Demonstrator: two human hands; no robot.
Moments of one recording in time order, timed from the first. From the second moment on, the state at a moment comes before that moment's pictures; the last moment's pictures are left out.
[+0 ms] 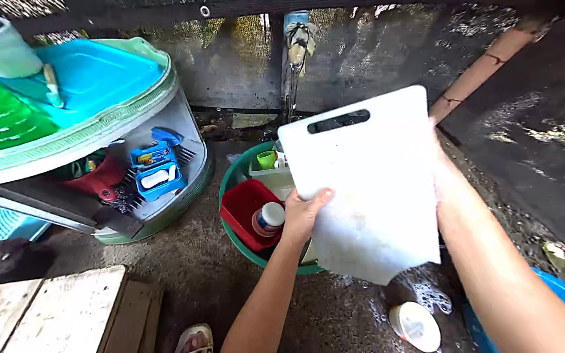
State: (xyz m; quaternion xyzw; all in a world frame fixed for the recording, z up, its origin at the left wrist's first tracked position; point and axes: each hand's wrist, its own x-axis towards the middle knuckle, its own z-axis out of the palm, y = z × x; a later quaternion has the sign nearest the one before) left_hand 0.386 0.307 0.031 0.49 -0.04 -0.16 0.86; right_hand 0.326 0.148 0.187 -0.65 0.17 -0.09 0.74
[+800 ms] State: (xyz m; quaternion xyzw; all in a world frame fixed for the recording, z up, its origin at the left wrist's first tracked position) left_hand 0.414 0.324 0.066 0.59 -0.01 -0.09 0.81; right_hand 0.310 0.158 0.176 -0.89 0.02 -0.09 0.44
